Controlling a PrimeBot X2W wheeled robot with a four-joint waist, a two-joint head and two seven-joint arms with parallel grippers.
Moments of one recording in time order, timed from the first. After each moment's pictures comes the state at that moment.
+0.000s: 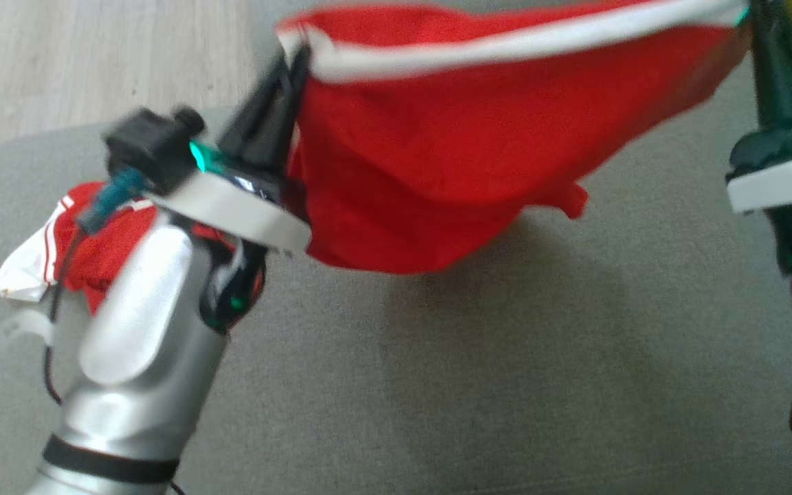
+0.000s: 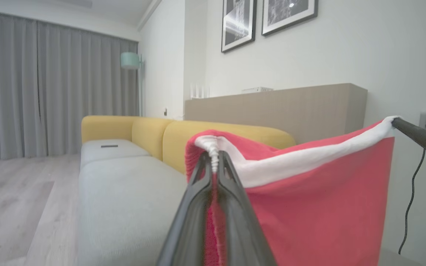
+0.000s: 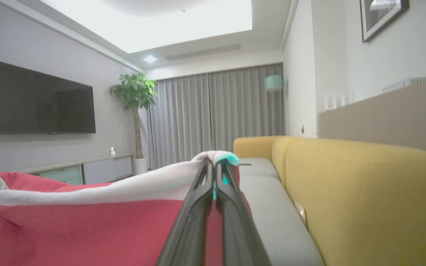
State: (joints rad) left arm -0.59 0.13 -0.42 0.27 -0.42 -0.13 -0.24; right arm -0.53 -0.41 0.23 0.14 0.58 0.13 -0.09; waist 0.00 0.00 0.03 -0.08
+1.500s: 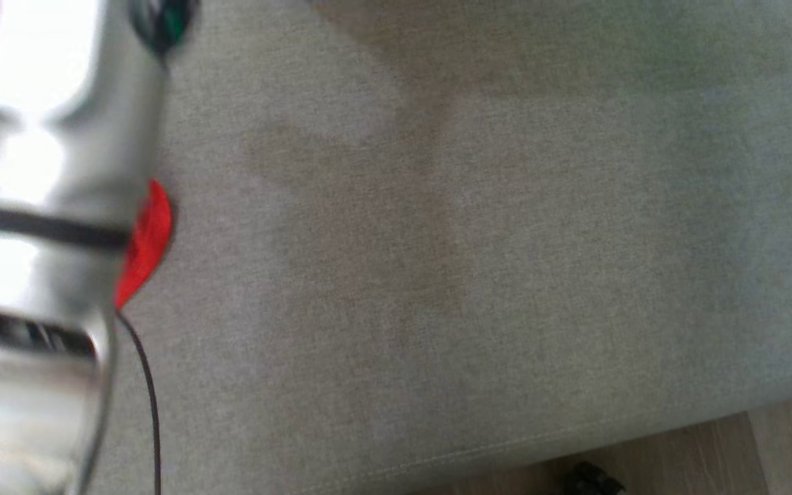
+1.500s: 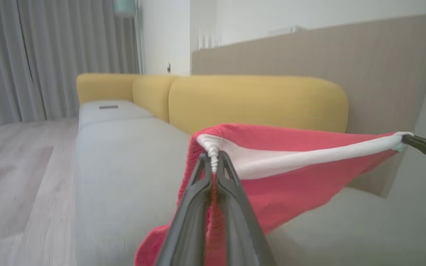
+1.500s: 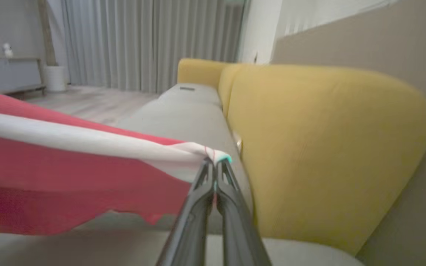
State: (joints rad) left arm -1.26 0.12 -0.45 0.73 -0.36 -0.13 -0.26; right arm -1.24 -0.29 0.22 0.91 0.25 0.13 -0.25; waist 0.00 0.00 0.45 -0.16
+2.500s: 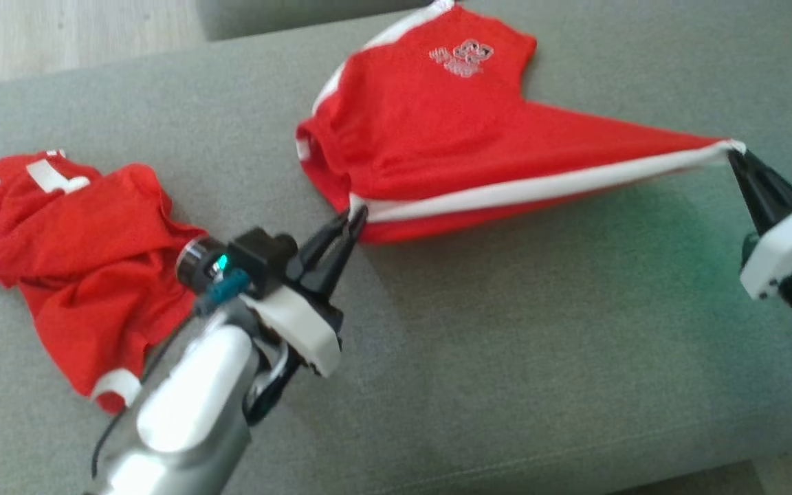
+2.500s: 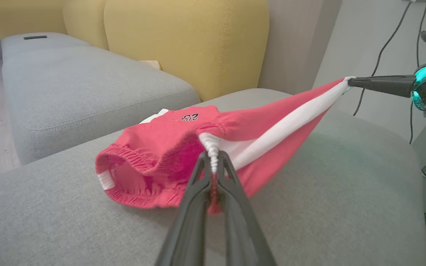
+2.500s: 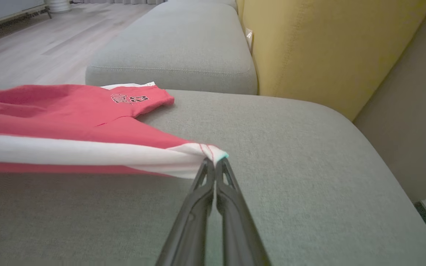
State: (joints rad) left arm -0.49 0.18 -0.64 0.45 -0.35 -0.13 -0.26; right arm -0.61 -0.59 0.57 0.66 0.65 0.13 -0.08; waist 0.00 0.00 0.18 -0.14
